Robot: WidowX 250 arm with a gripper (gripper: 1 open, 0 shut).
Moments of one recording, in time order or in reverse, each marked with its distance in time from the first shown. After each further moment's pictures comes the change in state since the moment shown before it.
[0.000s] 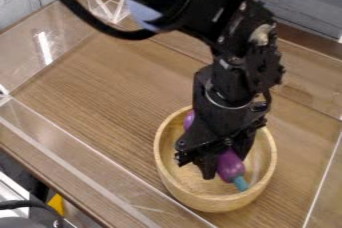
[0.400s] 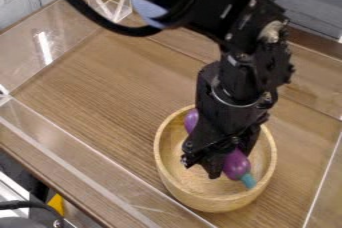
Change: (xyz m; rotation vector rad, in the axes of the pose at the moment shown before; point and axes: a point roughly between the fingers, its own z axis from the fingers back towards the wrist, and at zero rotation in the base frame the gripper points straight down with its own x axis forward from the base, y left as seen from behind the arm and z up) arm -0.003 -0.002 0.004 0.002 -0.017 0.077
